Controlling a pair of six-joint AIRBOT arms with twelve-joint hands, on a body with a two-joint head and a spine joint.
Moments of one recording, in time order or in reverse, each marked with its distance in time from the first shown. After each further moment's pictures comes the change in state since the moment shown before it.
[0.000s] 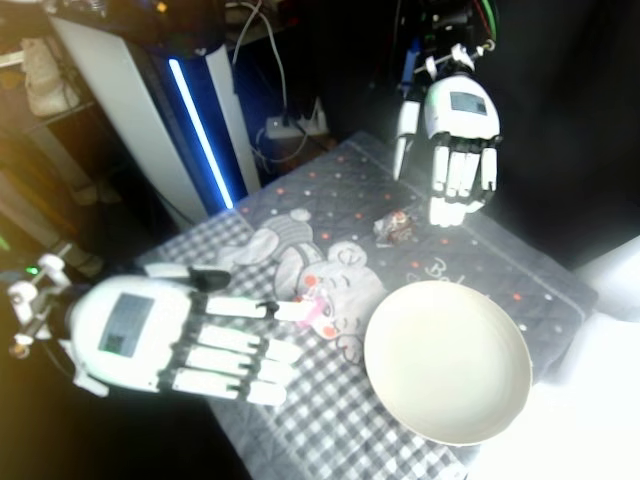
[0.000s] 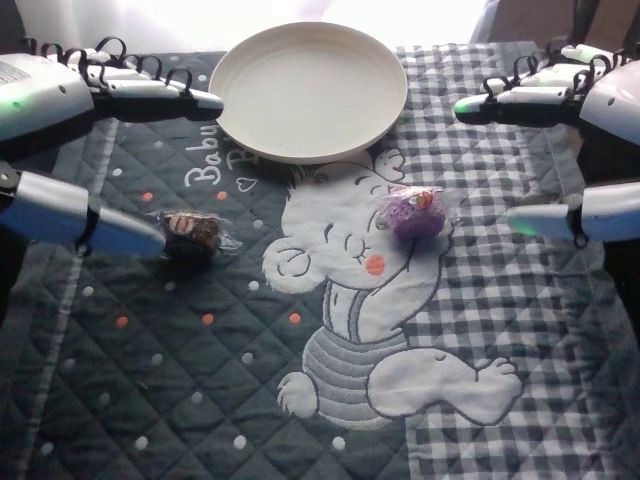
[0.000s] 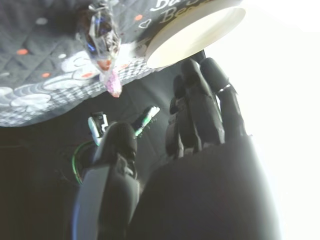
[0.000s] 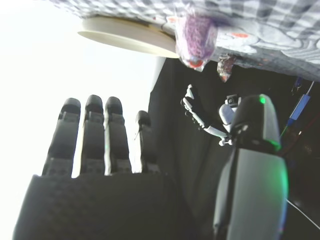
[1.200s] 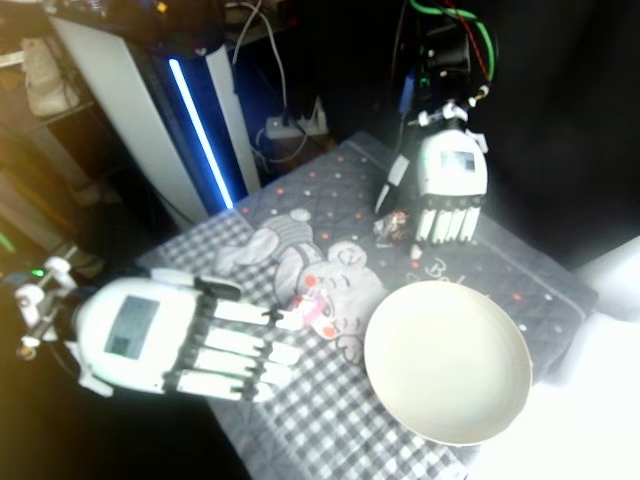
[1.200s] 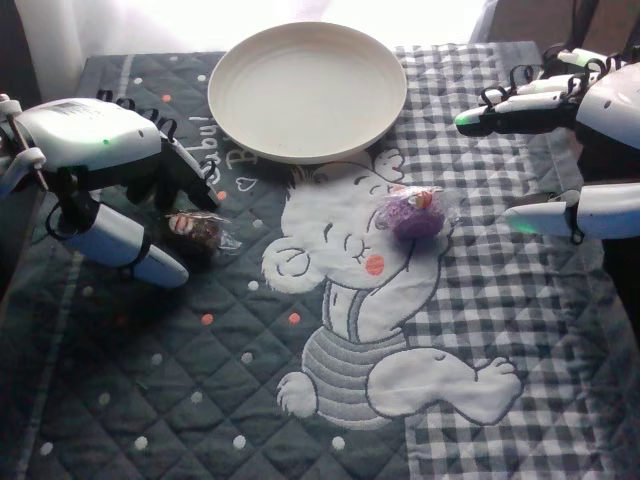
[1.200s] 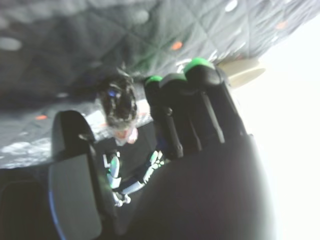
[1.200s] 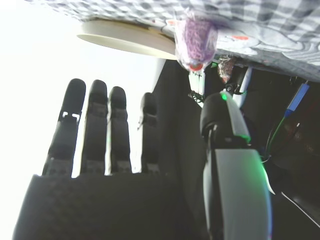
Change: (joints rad) left arm -0.016 -0.195 0.158 0.051 0.211 -0.003; right arm 0.000 -0.007 0.003 0.004 -0.003 0.000
